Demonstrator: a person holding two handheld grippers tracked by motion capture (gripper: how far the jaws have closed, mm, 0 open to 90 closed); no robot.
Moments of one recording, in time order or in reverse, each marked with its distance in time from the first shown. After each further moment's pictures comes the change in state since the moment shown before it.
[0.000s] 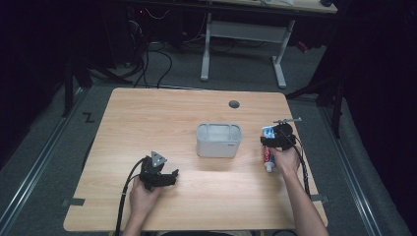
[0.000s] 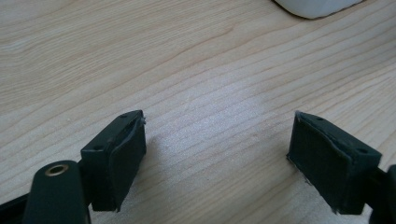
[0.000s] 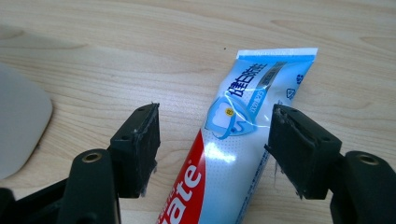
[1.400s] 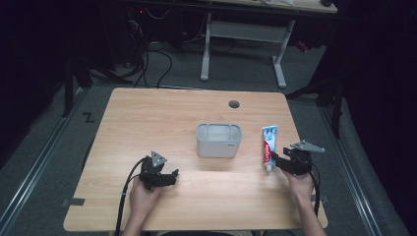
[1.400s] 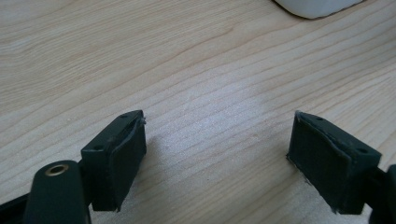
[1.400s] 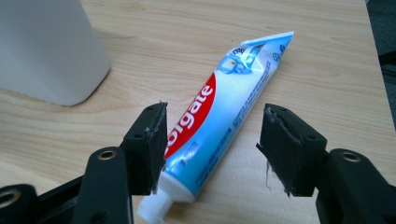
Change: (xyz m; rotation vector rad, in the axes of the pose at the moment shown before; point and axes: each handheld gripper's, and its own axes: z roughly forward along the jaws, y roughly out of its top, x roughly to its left) left arm 0.000 0.000 0.000 0.000 0.001 0.001; right arm -0.007 -0.076 -0.057 -0.249 0.073 -0.045
